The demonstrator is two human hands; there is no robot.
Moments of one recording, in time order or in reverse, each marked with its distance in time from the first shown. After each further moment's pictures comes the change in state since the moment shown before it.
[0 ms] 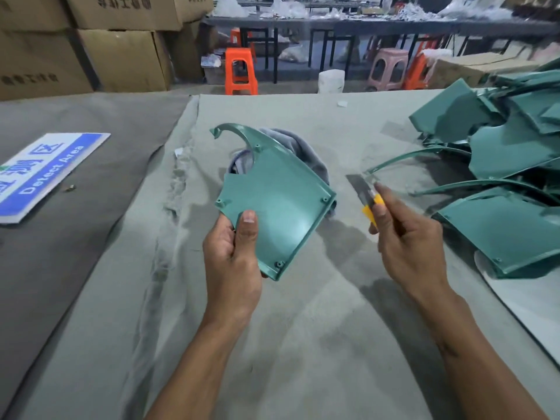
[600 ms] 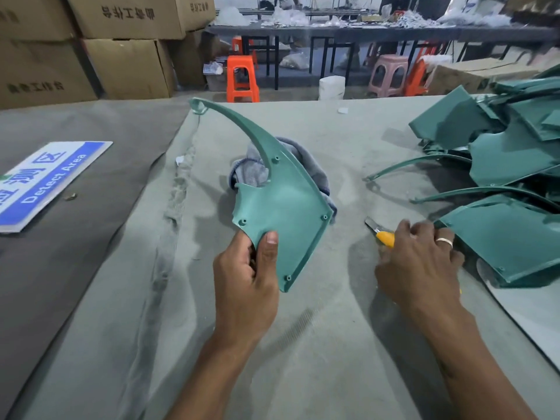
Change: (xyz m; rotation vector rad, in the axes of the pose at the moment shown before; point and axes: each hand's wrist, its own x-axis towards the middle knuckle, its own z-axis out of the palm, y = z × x) left_hand -0.015 0.001 0.001 0.418 -0.030 0.235; right_hand -0.003 -0.022 -0.006 -0.859 -0.406 0.437
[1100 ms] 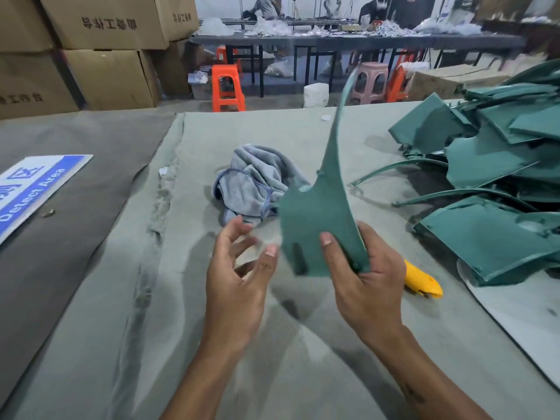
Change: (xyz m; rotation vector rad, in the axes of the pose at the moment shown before) left_hand 0.005 -0.004 0.006 -0.238 -0.113 -0.247; right_hand -0.038 -0.040 0.001 1.159 0.516 -0.504
